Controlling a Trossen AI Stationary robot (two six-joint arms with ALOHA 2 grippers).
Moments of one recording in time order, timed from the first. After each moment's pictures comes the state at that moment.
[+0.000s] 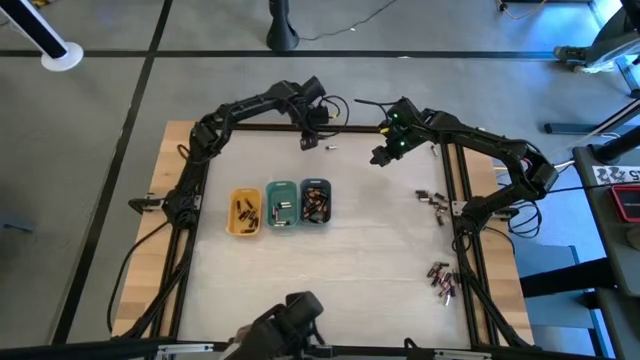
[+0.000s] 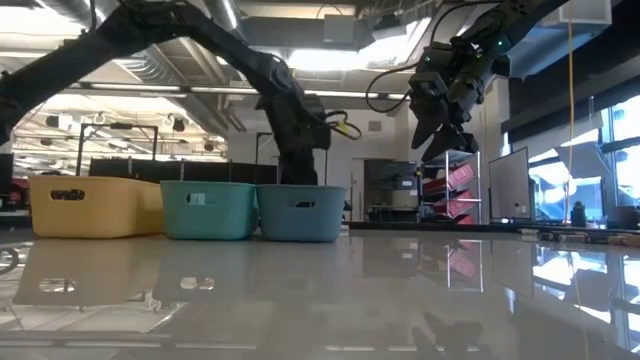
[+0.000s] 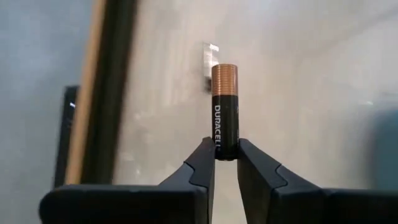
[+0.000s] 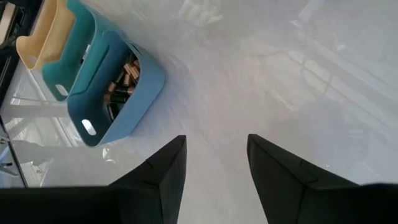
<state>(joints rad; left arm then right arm) 0.70 2.24 1.97 -0.99 0.25 0.53 -0.71 1.46 1.09 -0.69 -0.48 0.28</state>
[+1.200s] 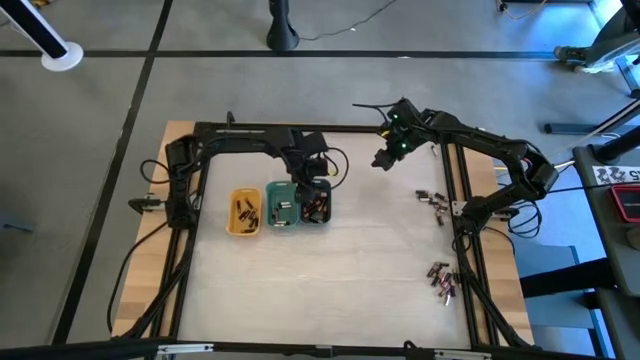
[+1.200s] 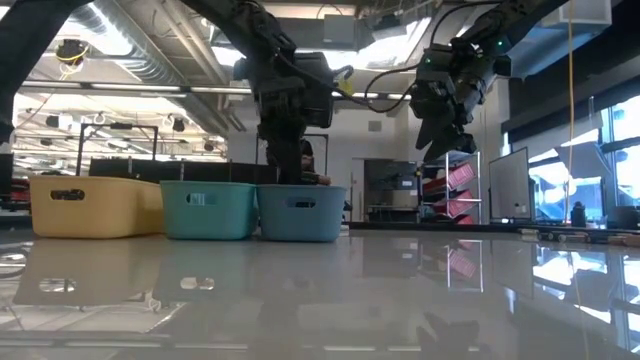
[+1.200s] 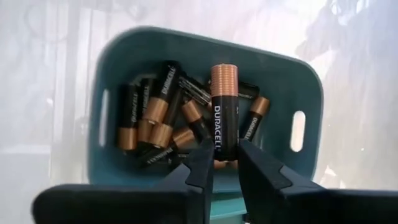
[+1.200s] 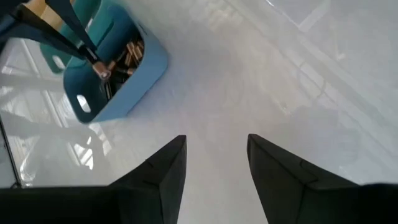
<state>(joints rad) 0.35 1.93 1.48 -0.86 0.39 0.16 -0.71 1.46 1.09 -0.72 -0.50 0.14</state>
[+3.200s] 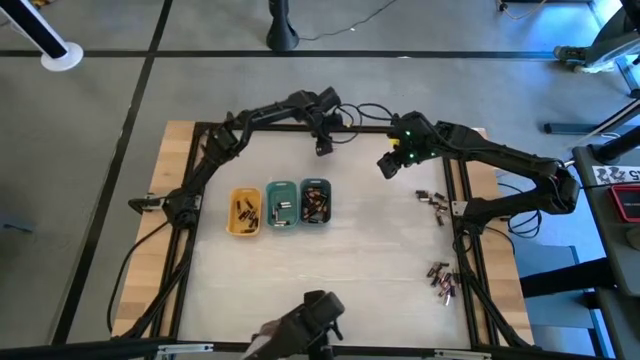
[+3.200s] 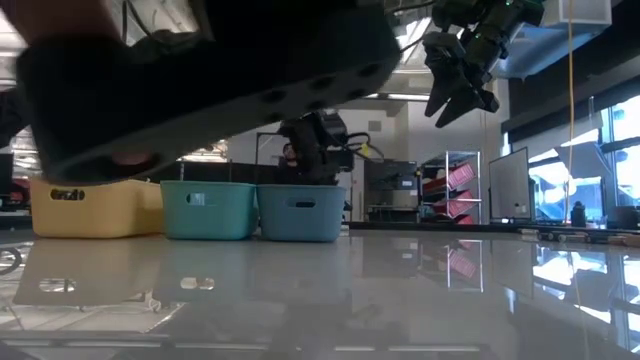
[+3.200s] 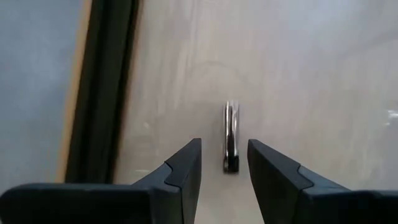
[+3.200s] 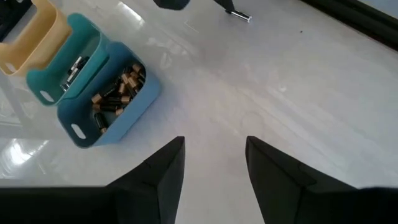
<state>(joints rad) 0.65 2.47 2.16 -0.91 0.20 0.48 -0.48 1.23 1.09 -0.77 -0.12 0.42</state>
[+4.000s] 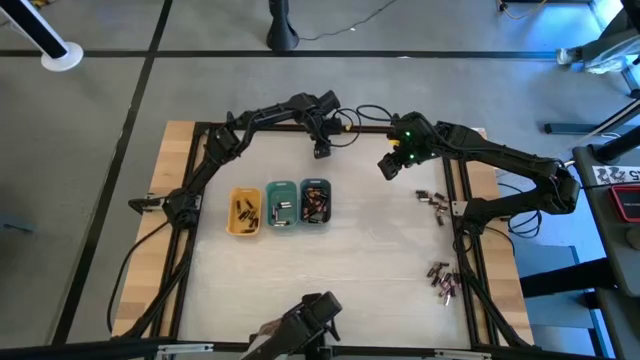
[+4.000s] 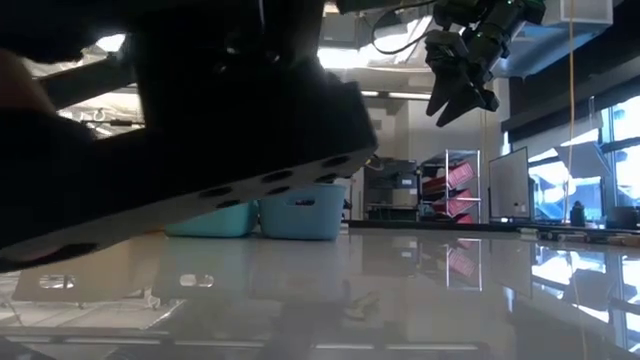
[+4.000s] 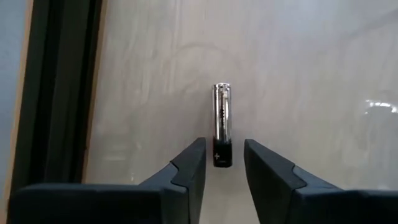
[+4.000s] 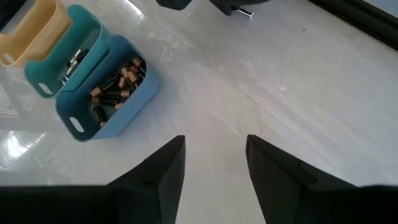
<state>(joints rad) 0.66 2.50 2.16 -0.95 0.25 0.50 -0.48 1.23 1.09 -0.78 -0.12 0.40</state>
